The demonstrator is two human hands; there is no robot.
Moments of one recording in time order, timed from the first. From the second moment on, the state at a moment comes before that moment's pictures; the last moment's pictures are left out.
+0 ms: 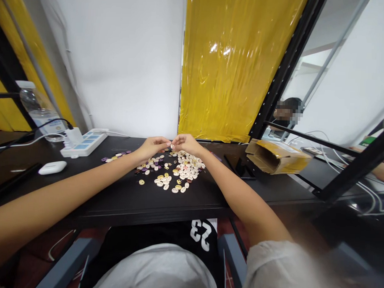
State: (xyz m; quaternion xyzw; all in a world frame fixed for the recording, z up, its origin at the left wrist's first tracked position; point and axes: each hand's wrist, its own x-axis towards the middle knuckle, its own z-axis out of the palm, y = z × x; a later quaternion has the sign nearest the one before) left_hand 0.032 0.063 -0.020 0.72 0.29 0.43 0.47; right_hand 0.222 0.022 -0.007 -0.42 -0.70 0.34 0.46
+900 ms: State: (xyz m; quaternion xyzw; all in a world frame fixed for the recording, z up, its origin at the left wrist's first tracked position) left_hand 0.026 0.052 -0.017 0.81 0.28 0.41 0.31; right_hand 0.220 0.024 -0.014 -0.42 -0.70 0.34 0.47
